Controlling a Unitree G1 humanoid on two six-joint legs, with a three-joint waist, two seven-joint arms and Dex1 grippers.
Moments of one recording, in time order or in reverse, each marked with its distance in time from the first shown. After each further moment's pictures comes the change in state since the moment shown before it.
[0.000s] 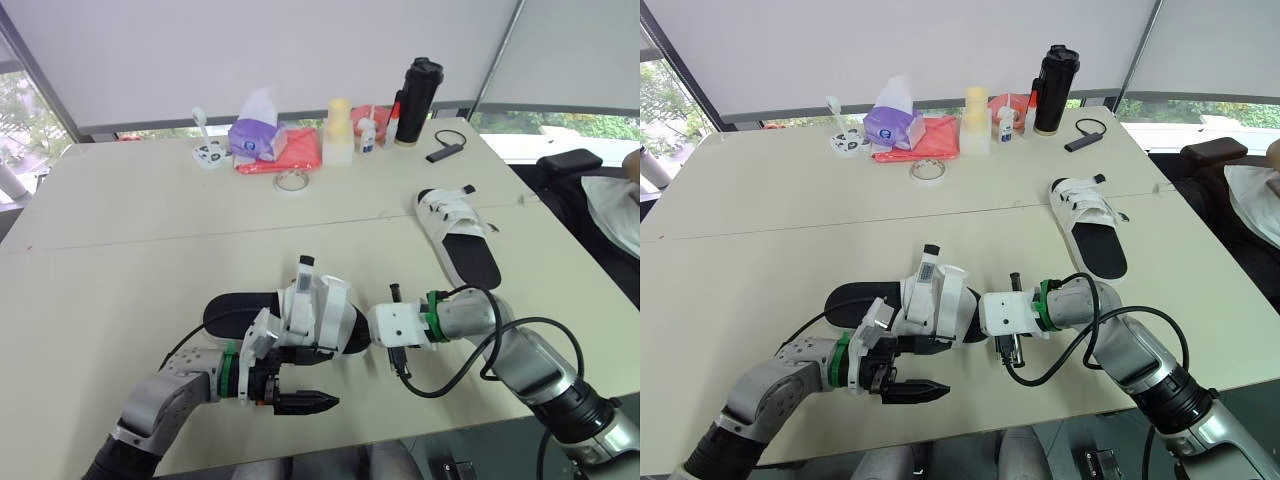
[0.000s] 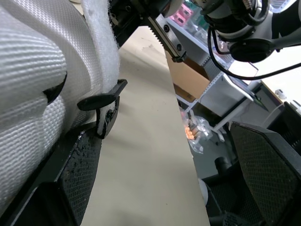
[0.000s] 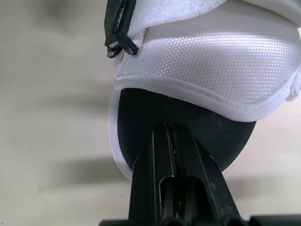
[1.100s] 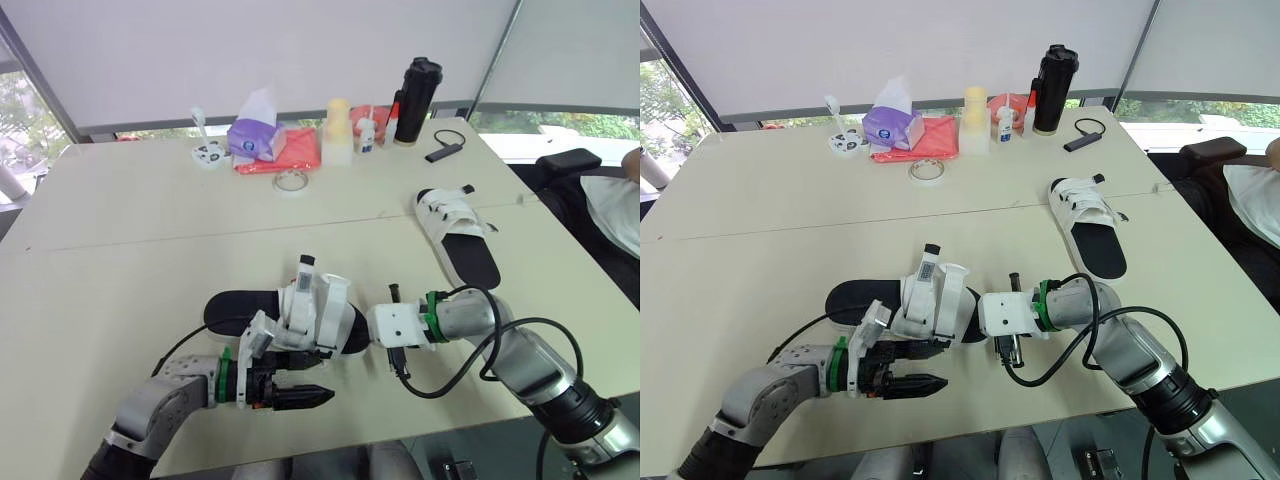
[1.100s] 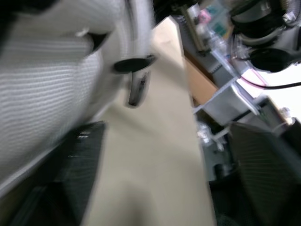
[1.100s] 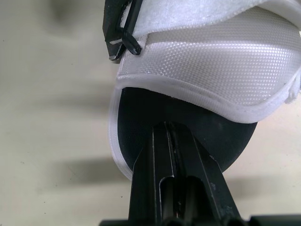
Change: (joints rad) left arm 0.028 -0.001 0.025 -0.005 -0.064 0.107 0.098; right arm 0.001 -0.001 0.002 -0.001 -0.003 -0.001 -0.002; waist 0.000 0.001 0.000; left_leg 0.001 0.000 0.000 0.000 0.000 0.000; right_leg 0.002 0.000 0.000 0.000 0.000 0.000
